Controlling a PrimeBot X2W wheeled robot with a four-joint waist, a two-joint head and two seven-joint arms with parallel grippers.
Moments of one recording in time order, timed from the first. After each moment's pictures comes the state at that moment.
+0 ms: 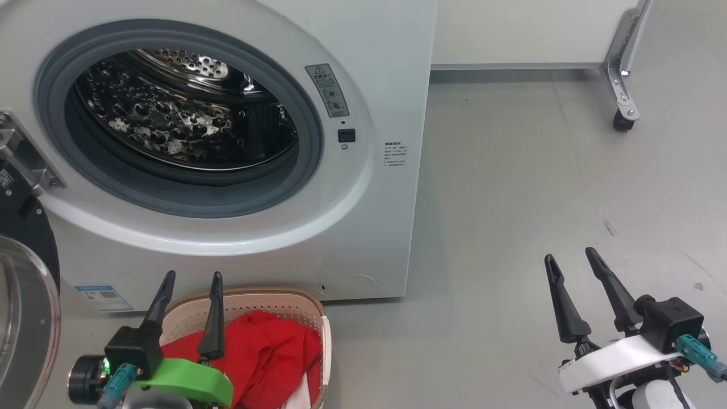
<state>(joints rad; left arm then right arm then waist) -0.04 0.04 -0.13 0.22 -0.26 -0.01 -0.25 0.03 -0.16 0.17 0.12 0.37 0.12 -0.25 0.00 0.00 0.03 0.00</state>
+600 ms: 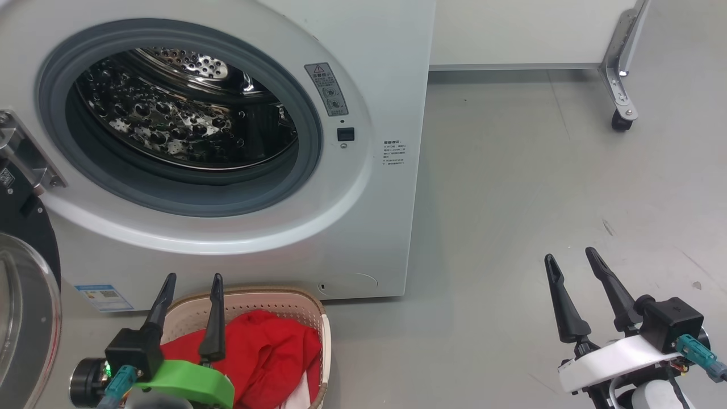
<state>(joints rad) -0.03 0.04 -0.13 0.22 -0.28 0.00 -0.25 0.03 -0.15 0.17 0.12 0.37 0.12 -0.25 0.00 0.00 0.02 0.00</state>
